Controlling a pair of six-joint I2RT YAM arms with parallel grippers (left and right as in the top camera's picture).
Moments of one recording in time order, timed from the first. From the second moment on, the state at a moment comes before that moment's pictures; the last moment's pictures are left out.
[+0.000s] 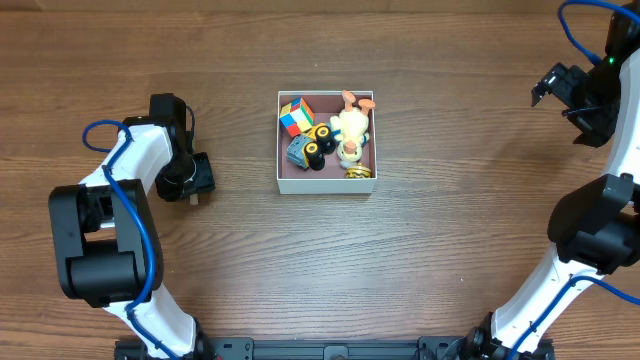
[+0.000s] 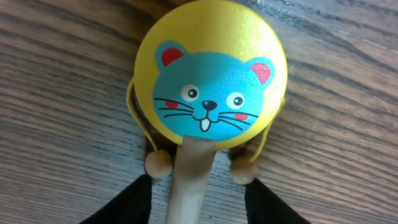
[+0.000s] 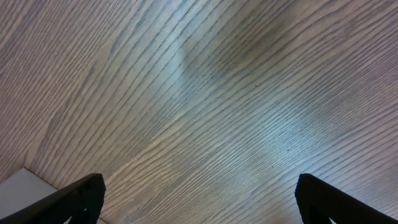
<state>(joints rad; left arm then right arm) 0.10 1.90 1.18 -0.86 0.00 -0.23 -0.34 2.15 2.23 -1.59 -0.05 0.42</state>
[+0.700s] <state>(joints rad) 0.10 1.90 1.18 -0.87 0.00 -0.23 -0.34 2.15 2.23 -1.59 -0.05 0.42</state>
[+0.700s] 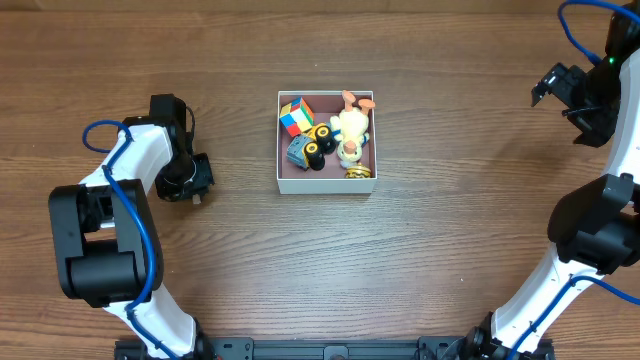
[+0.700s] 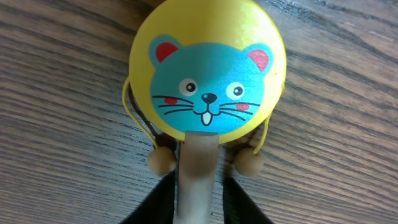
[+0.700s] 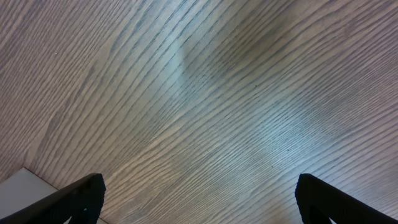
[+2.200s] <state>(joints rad) -0.40 1.90 1.80 -1.05 0.11 -0.24 -0.34 2.15 2.23 -1.59 -0.05 0.42</state>
